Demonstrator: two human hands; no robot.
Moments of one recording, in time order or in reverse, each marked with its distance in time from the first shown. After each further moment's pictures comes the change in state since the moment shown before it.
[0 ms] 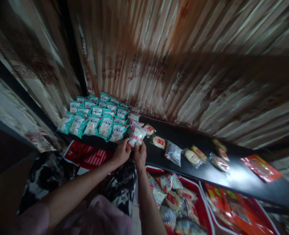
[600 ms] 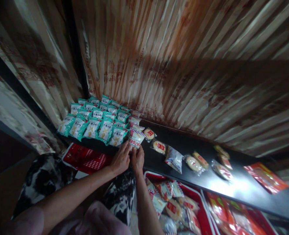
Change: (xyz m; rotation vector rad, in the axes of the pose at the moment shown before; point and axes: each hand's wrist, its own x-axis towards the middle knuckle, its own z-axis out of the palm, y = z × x) left_hand -0.015 -0.012 -0.004 0.293 -0.100 0.296; right_hand 0.003 0.008 0.012 -0.062 -0.039 -0.068
